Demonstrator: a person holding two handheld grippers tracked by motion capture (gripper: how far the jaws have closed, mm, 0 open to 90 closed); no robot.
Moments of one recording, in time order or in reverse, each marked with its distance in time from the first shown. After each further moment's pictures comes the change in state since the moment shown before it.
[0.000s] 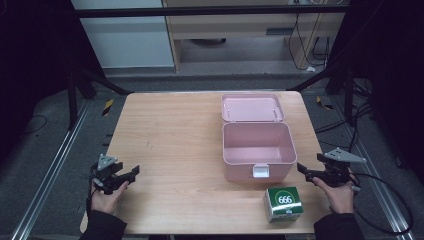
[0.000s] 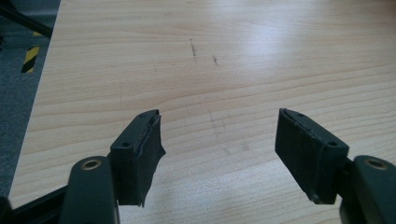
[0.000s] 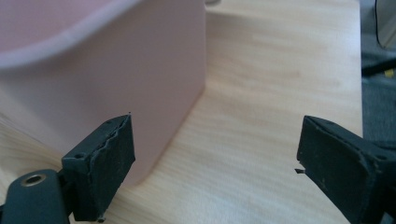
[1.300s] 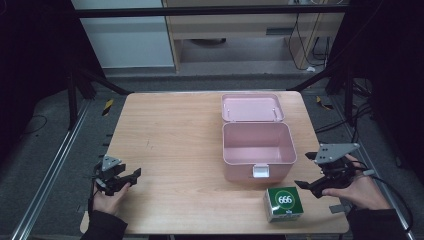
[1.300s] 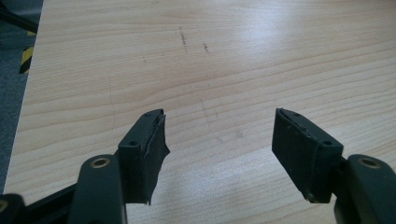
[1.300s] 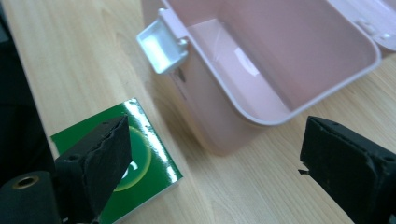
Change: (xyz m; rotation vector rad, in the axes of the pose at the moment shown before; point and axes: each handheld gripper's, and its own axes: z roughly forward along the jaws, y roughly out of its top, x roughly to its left) left arm -0.006 -0.002 0.003 0.047 -0.006 0.055; right arm 0.057 0.077 -0.054 0.258 0.334 -0.525
